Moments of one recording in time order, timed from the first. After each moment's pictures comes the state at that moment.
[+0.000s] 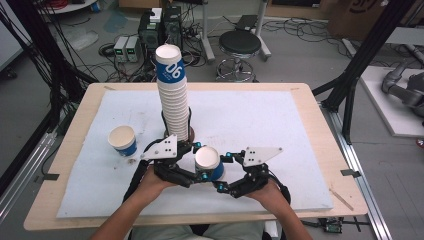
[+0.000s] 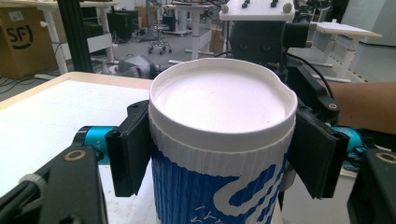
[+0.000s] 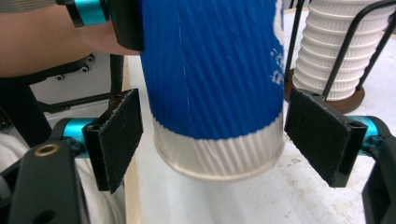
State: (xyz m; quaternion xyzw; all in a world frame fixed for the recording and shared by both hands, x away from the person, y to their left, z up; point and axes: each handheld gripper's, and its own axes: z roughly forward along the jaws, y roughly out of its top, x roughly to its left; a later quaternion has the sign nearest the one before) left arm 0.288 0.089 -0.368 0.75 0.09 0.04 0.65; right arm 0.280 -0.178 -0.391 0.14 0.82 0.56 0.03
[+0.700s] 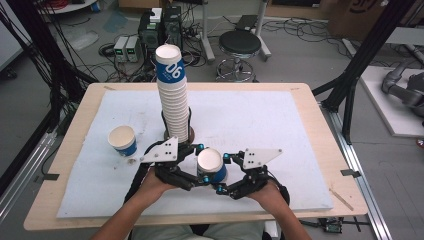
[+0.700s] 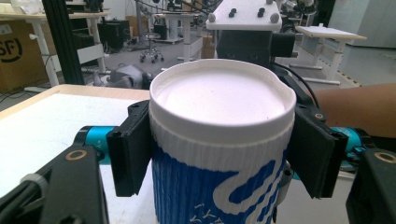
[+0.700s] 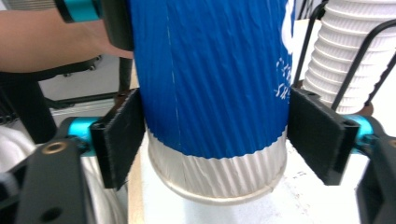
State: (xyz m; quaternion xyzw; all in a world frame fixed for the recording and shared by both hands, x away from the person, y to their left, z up) left arm 0.283 0.086 -0.365 0.74 0.07 0.04 0.66; right arm 0.278 -0.176 -0.389 0.11 0.81 0.57 0.03
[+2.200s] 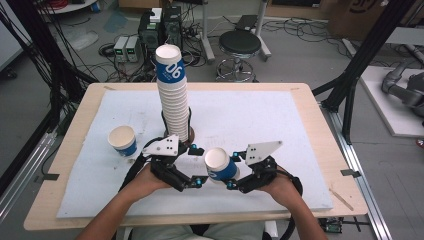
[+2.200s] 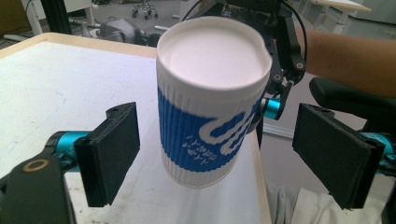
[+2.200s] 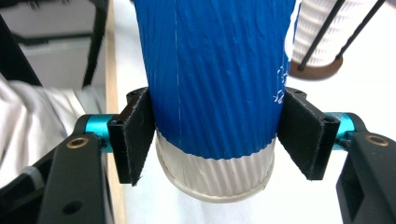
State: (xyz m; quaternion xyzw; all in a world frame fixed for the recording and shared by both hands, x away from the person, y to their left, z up) left arm 0.295 0.098 -0.365 0.80 0.10 0.00 0.59; right arm 0.289 -0.192 -0.370 0.10 0.89 0.44 0.06
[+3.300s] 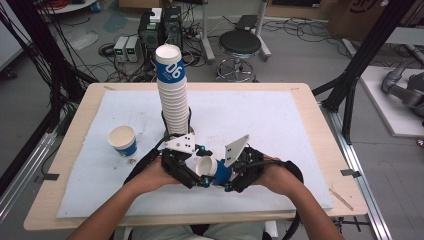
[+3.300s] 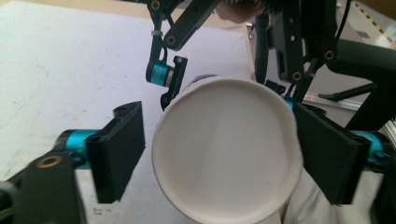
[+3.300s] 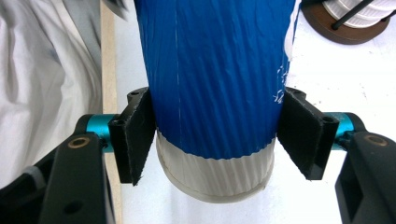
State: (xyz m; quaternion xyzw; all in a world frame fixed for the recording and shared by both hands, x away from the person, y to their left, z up) left arm 0.308 0.070 -0.361 0.86 0.07 -0.02 0.50; right arm 0.297 -0.153 -0.347 0.02 0.96 0.27 0.06
